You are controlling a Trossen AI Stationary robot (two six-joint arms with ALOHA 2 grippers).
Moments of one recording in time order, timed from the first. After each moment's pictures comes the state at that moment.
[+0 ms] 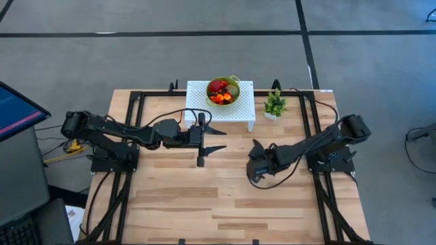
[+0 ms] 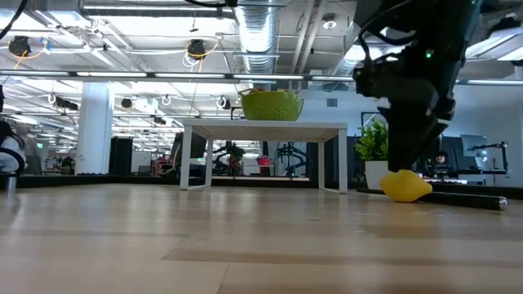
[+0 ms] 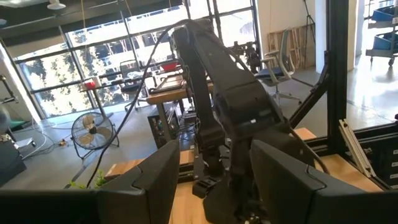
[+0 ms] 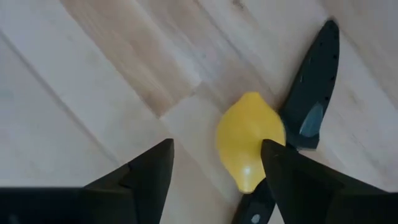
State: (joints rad) left arm -0.09 1.38 0.91 0.52 -0.10 0.23; right arm 0.30 1.61 0.95 -0.76 0.33 0.96
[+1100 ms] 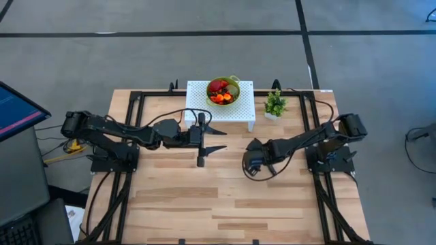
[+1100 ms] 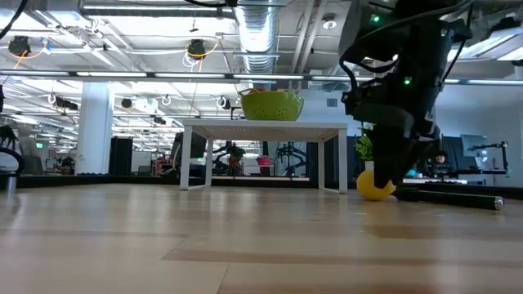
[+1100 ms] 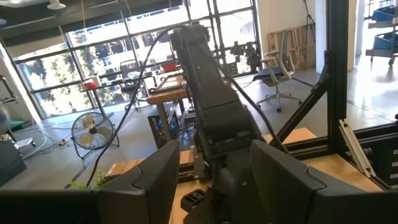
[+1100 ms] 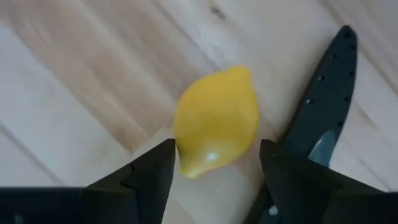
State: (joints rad) left arm -0.09 1.38 0.91 0.53 -0.10 0.23; right arm 0.18 1.64 0.89 -0.64 0.28 0.88
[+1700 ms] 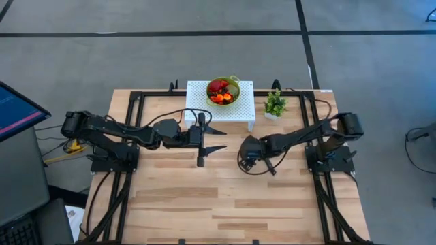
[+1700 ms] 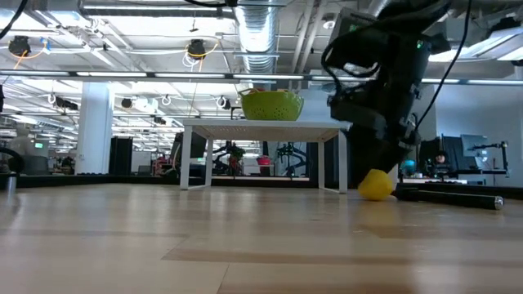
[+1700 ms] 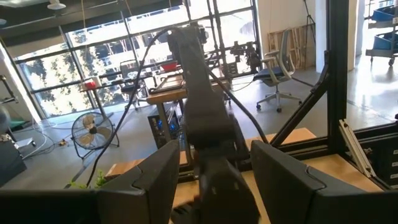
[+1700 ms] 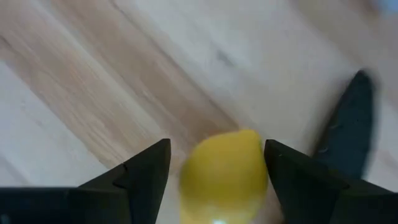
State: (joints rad) left arm -0.09 1.38 0.91 0.53 -0.10 0.23; right arm 0.09 1.66 0.90 -0.53 0.24 0.83
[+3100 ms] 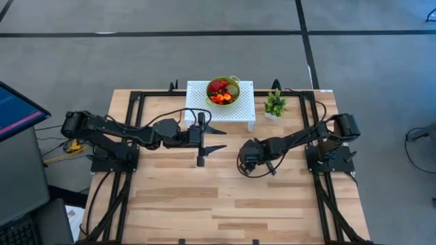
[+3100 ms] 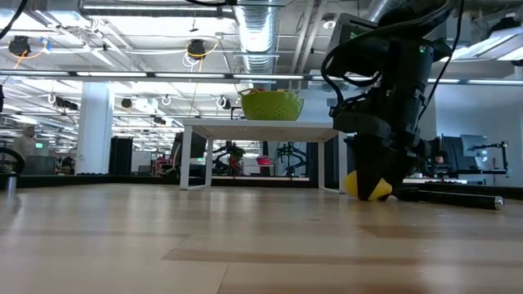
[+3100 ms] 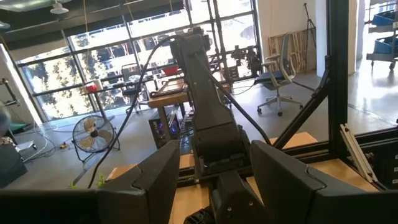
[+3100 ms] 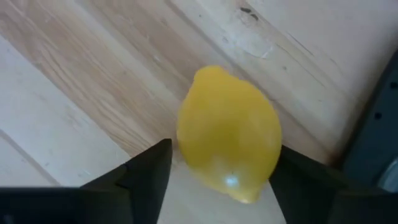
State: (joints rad) left arm -0.09 1.38 0.91 0.54 -0.10 0.23; right arm 0.11 1.72 0.89 -0.51 0.18 0.91
